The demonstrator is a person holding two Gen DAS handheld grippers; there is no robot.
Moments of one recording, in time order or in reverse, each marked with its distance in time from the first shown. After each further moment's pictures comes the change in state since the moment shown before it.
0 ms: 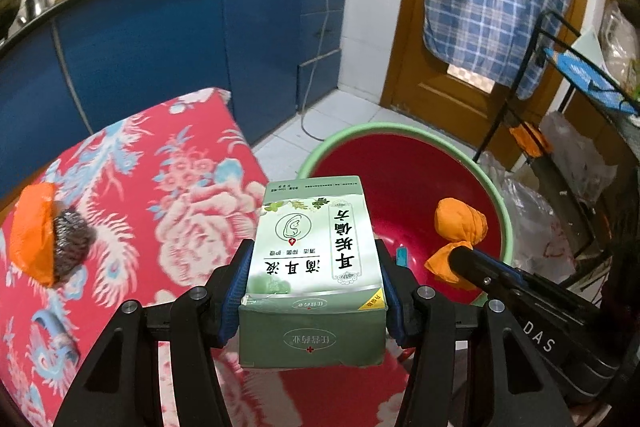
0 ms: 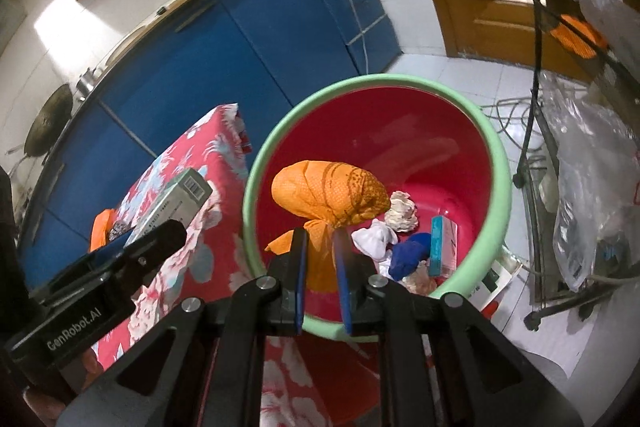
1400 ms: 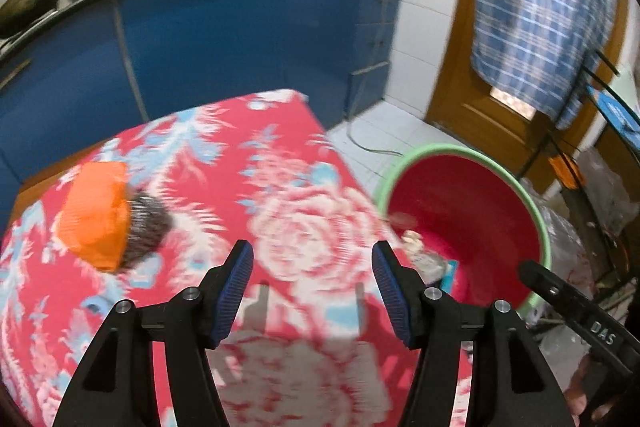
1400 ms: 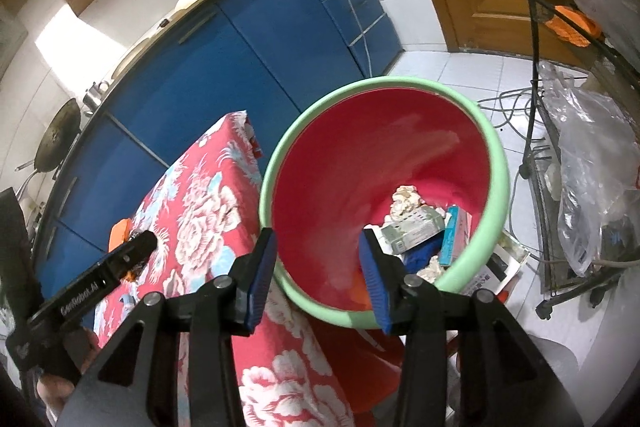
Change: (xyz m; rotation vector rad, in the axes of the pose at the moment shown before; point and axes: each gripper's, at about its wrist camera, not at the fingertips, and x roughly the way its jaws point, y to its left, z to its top) left arm -0.028 0.073 -0.001 -0.131 -0.032 0.132; right arm -0.015 0.008 -0.002 0.036 -0.005 0.040
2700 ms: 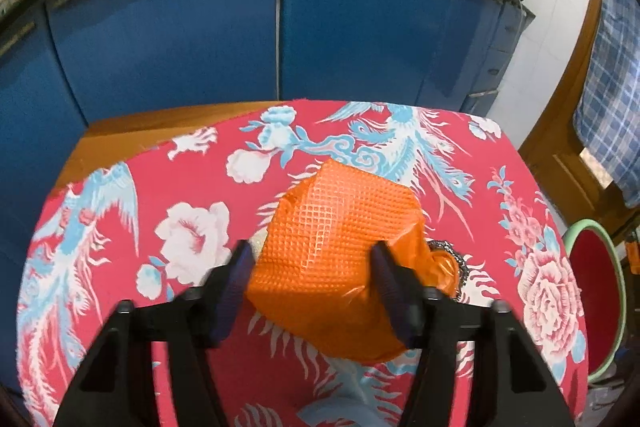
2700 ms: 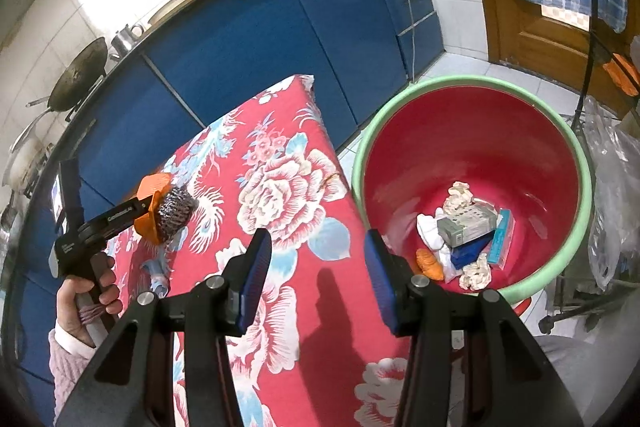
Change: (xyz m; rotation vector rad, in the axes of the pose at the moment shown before) left arm 0.048 0.197 0.015 -0.261 0.048 0.166; right arm 0.019 0.097 -0.019 -0.171 0.073 0.016
